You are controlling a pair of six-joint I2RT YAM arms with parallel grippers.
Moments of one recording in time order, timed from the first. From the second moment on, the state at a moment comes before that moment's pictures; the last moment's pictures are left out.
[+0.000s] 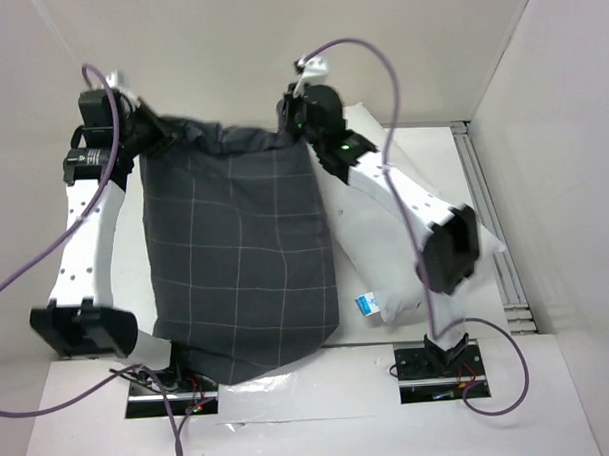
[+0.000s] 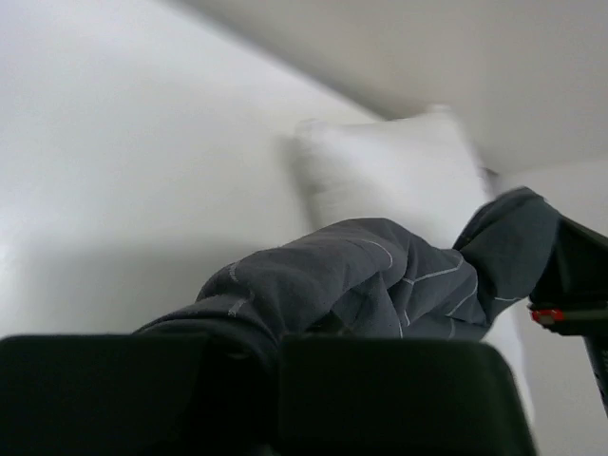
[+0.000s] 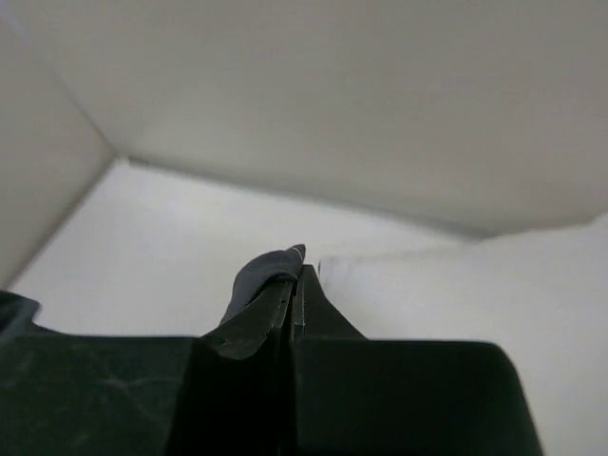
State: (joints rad) left arm 0.00 1.44 1.77 -0.69 0.21 -0.61; right arm 0.64 1.84 1.85 0.00 0.31 0.16
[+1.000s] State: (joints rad) left arm -0.53 1.62 1.06 -0.81 -0.06 -0.73; right arm 0.54 1.22 1.12 -0.69 0.23 0.44
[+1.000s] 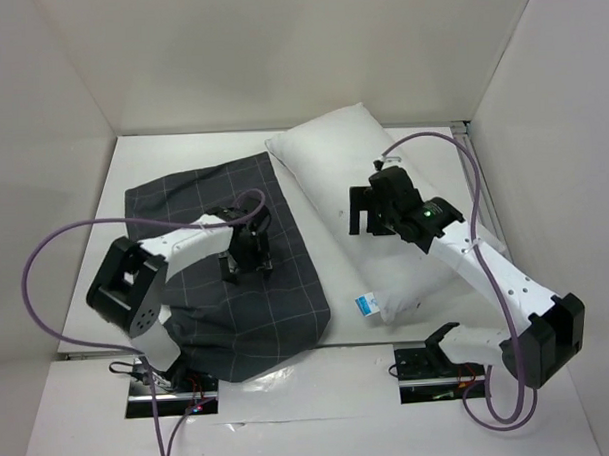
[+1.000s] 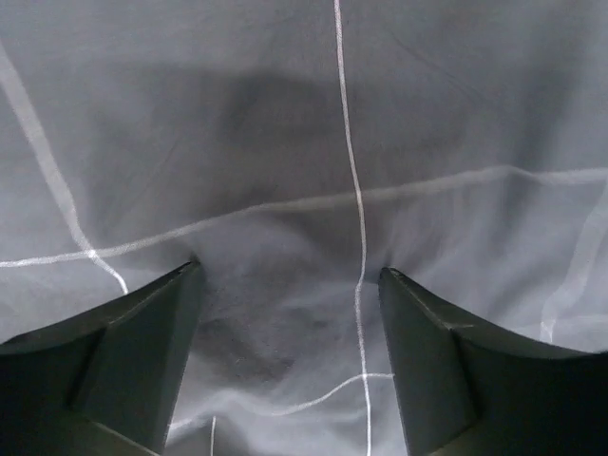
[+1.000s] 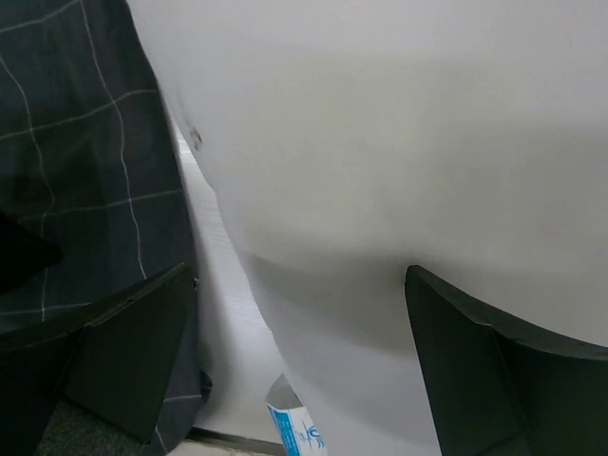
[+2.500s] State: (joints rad) left arm -0.63 1.66 1.24 -0.85 -0.10 -0.61; right arm 0.59 1.23 1.05 -0.72 0.27 0.51
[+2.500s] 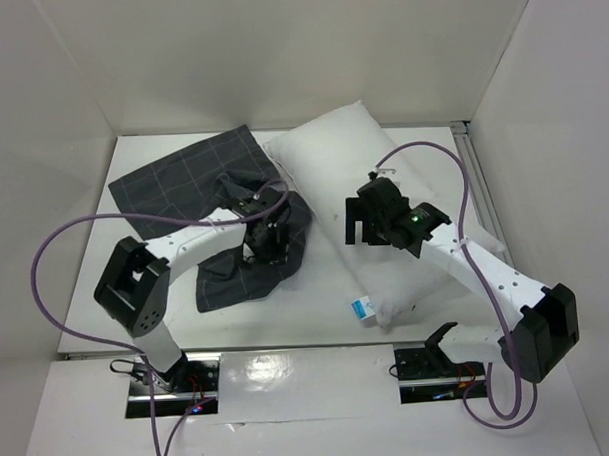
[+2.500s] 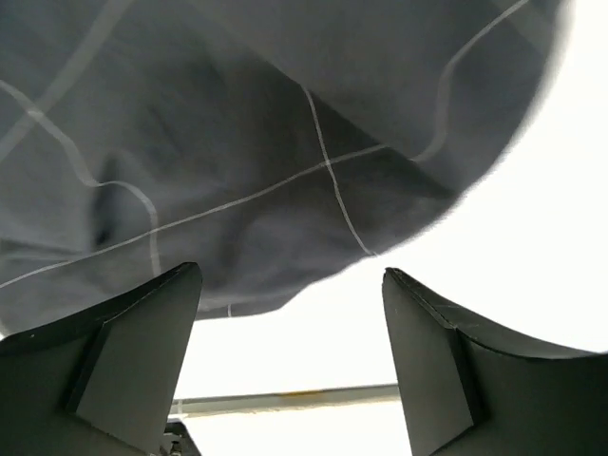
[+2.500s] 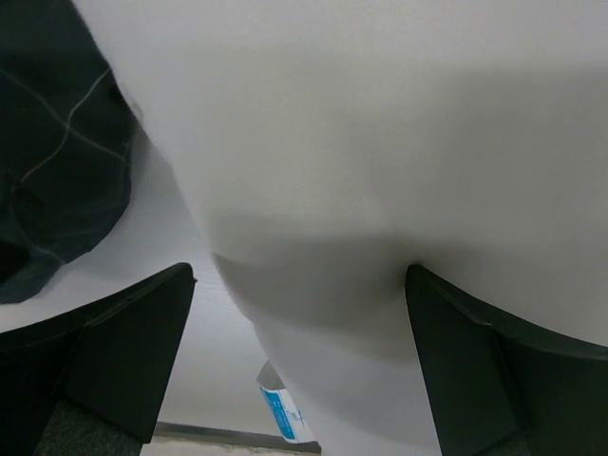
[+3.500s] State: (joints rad) left arm -0.25 1.60 1.40 -0.80 0.20 -0.63; right arm 0.54 1.48 1.19 -0.63 0.56 0.41
